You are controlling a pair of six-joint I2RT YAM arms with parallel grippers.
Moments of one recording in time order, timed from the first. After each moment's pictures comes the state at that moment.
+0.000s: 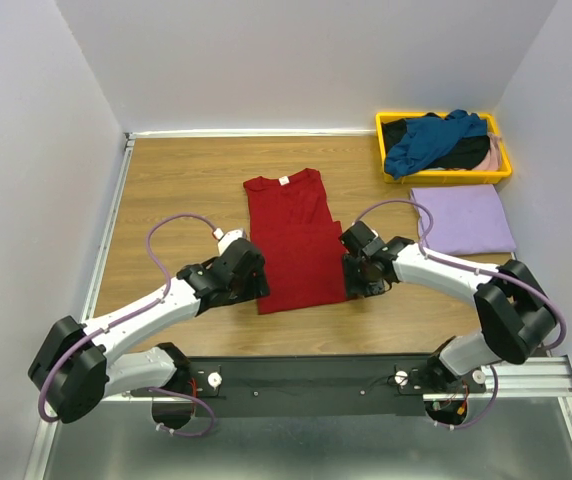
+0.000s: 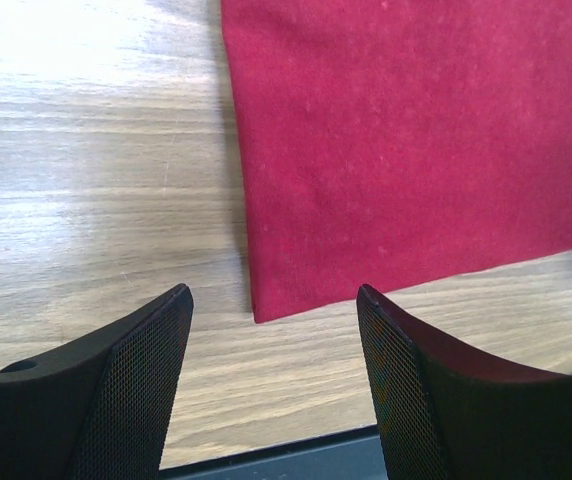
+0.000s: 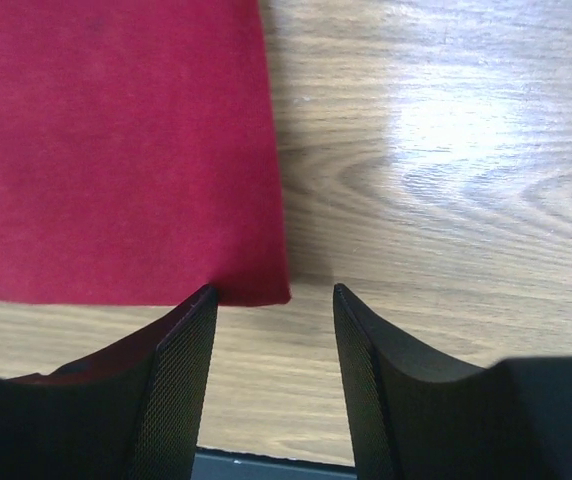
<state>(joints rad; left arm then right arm) -0.76 1.12 0.65 -0.50 -0.17 -0.88 0.69 1.49 0.83 -0.60 0.10 0.59</state>
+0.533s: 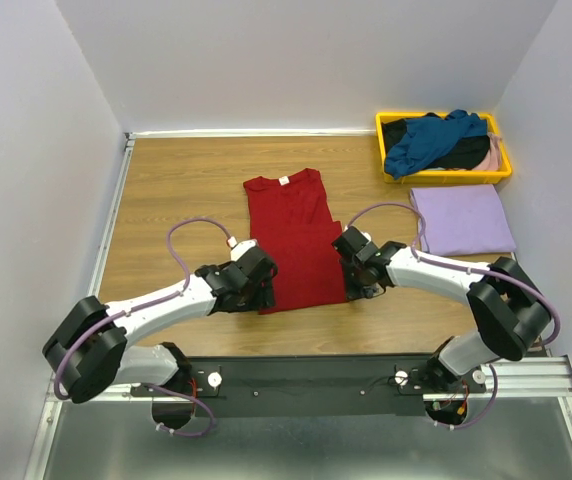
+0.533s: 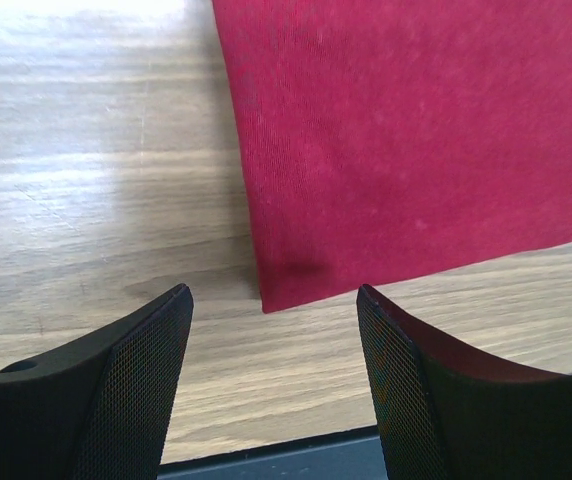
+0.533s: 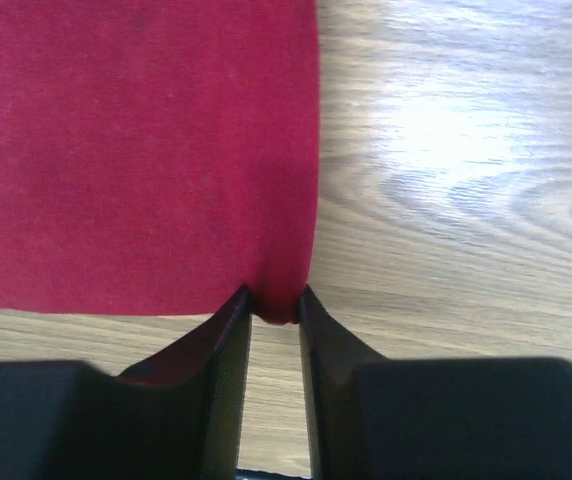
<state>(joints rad) -0.83 1.24 0.65 -0.51 -0.17 -0.89 0.74 1.54 0.81 -0.54 0.12 0.60</state>
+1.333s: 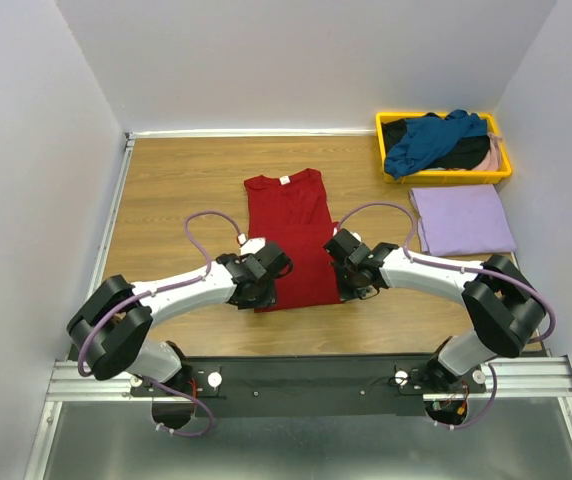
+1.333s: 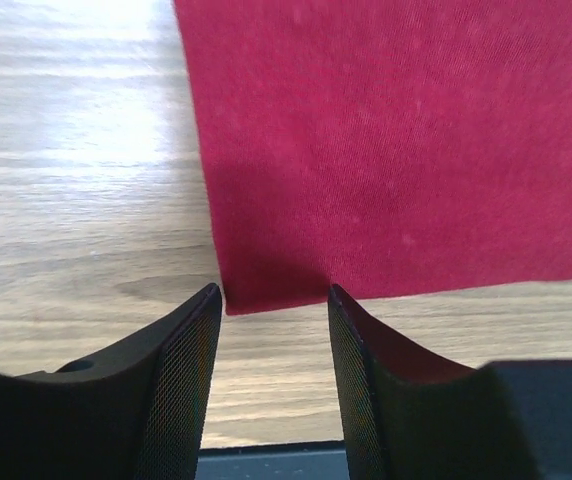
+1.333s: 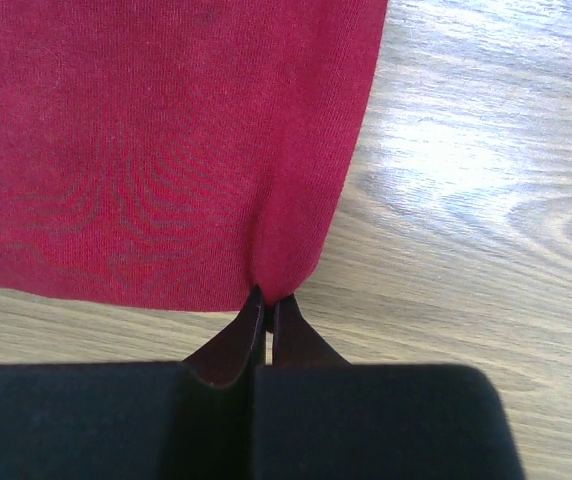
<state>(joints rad) -0.87 1.41 0.77 -0.61 -0.21 -0.93 0.80 1.57 0.83 -0.52 0.12 0.57</state>
